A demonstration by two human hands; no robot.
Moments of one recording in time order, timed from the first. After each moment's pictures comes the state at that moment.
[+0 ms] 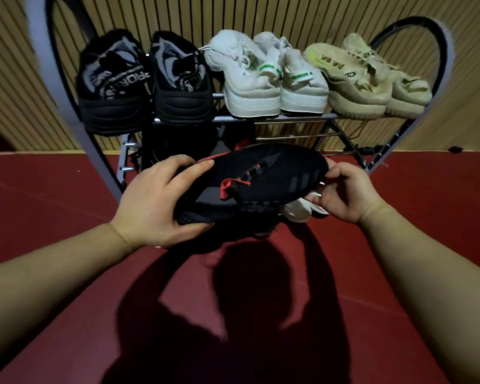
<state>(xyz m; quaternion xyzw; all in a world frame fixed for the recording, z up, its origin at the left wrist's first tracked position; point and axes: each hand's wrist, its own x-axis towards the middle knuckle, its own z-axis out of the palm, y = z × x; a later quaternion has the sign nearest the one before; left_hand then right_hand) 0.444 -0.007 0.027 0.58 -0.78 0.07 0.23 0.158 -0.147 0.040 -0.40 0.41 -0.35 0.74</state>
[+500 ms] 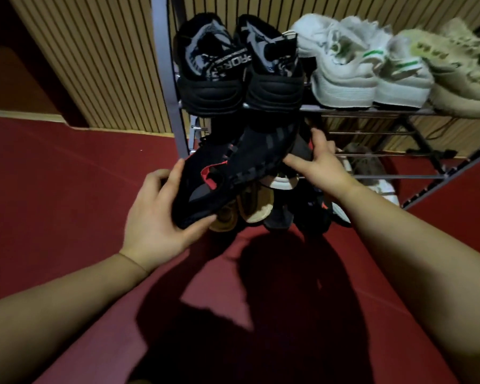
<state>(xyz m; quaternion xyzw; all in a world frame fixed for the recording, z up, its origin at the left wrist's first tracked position) 0.496 0.080 -0.007 0.76 -0.57 -0.02 0.32 0.299 -0.133 0.020 -0.75 0.48 -0.22 0.40</state>
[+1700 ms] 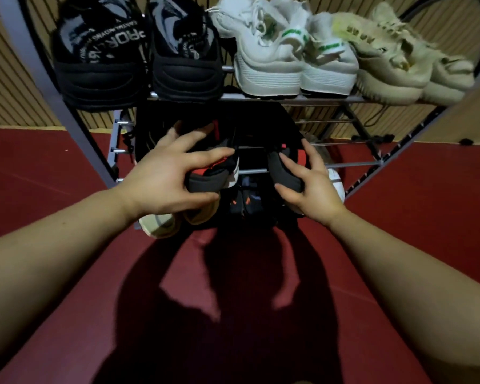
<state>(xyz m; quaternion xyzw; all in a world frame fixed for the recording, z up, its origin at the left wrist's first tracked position) 0.453 -0.045 0.021 0.64 -0.74 -0.12 0.16 0.194 -0.158 -0.028 -0.84 0.46 -0.21 0.21</state>
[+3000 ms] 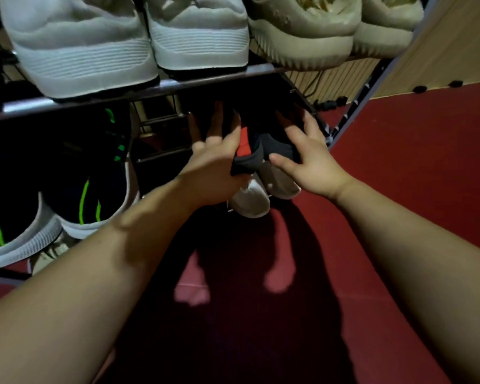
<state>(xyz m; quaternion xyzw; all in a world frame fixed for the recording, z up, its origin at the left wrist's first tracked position) 0.289 -0.199 -0.015 0.62 -0.74 -0.24 0.15 0.104 -0.251 -0.034 -0.80 0.54 -0.19 0.18</state>
